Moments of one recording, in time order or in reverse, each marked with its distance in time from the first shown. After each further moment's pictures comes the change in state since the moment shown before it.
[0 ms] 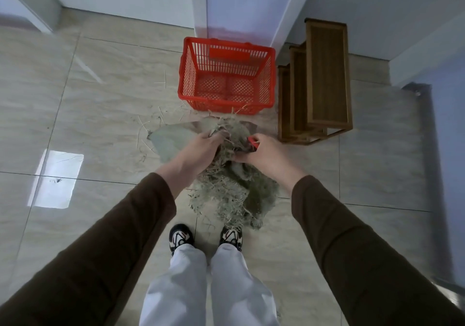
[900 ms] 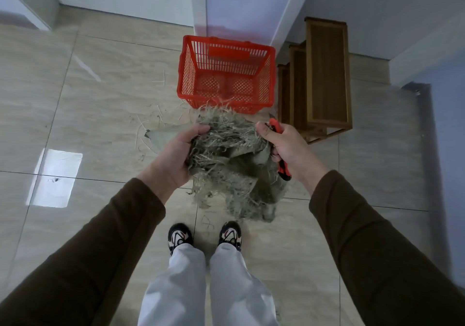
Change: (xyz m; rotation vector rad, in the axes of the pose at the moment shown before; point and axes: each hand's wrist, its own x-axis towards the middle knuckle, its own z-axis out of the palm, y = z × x) left_hand -0.001 -0.014 -0.025 -0.693 -0.206 -0.067; right_hand -0.006 0.015 -0.031 0.718 0.017 0.043
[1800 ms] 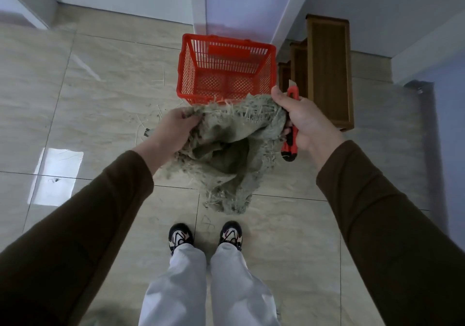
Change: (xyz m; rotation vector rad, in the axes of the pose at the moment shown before) left_hand 0.031 0.036 -0.011 0.788 0.294 0.169; right_hand 0.025 -0.049 -0.024 0.234 0.024 0.051
